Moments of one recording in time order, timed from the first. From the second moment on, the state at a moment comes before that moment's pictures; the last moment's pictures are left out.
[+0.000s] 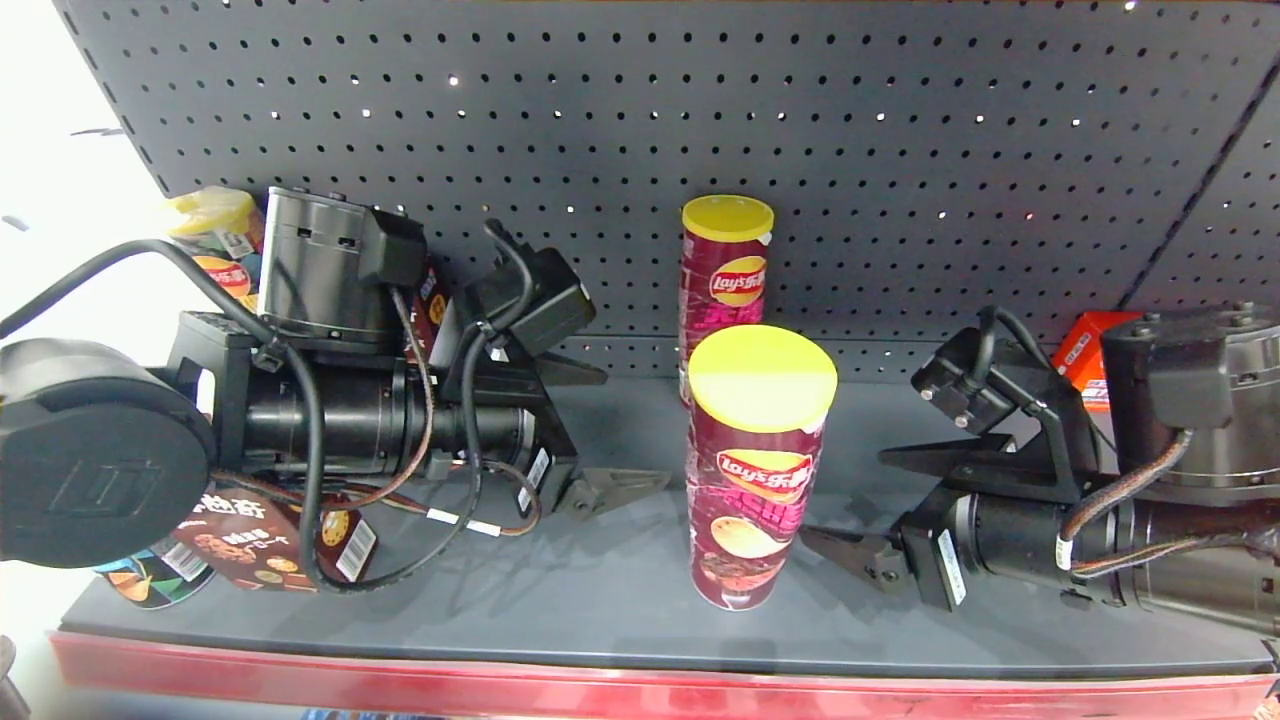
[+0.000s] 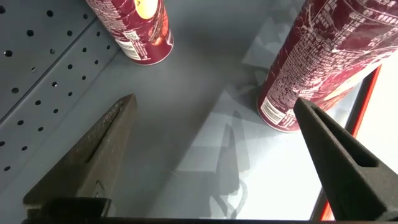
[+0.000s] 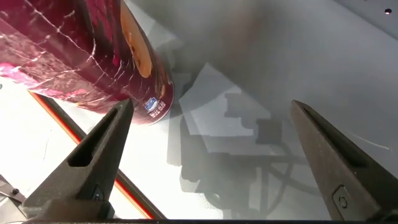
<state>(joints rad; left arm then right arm) -0.52 1.66 -1.09 -0.14 -0.40 0.39 0.71 1.45 -0.81 -0.22 -0.06 -0.10</state>
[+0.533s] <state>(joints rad) -0.50 1.65 -1.08 -0.14 -0.40 0.39 0.68 1.43 -0.80 -0.22 -0.06 -0.09</state>
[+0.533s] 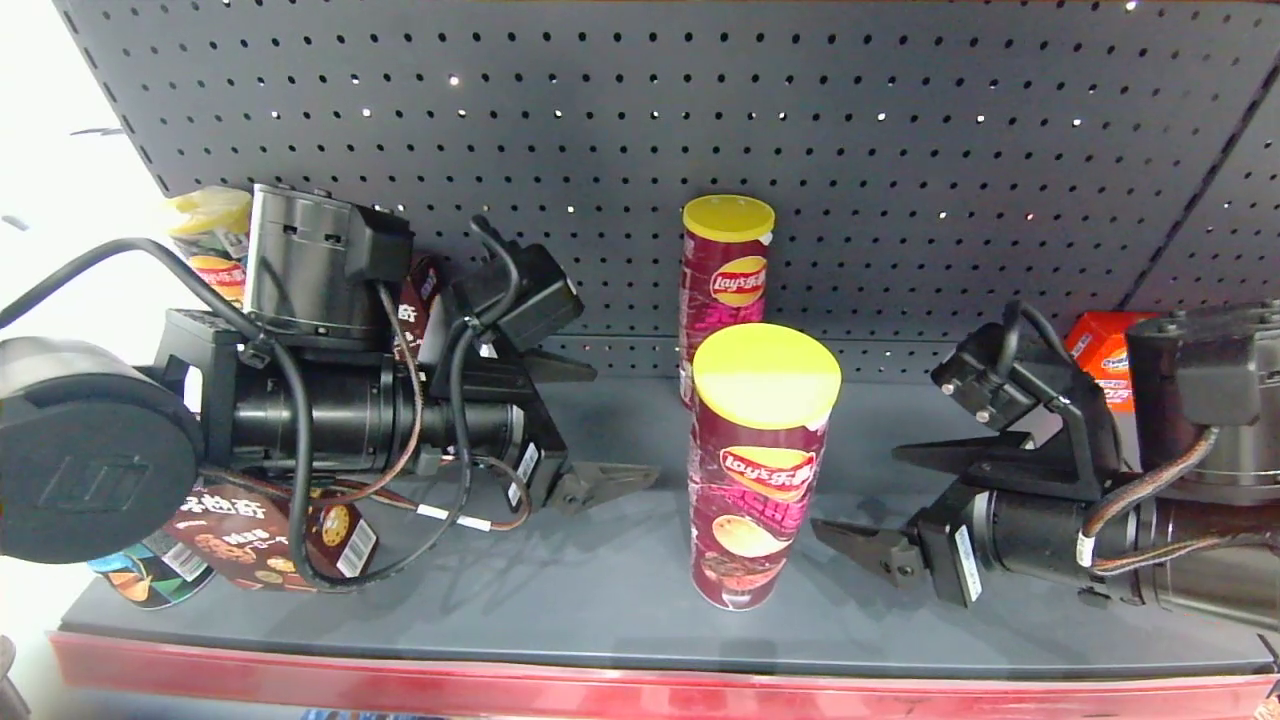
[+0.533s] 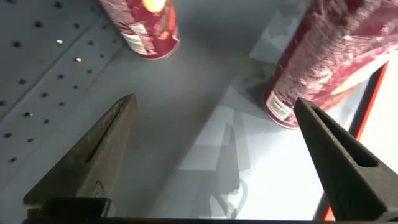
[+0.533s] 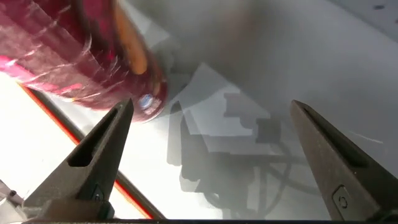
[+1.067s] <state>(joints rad) -0.44 1.53 -1.08 -0.14 -0.41 0.31 0.50 1.26 -0.78 -0.22 -0.06 -0.07</state>
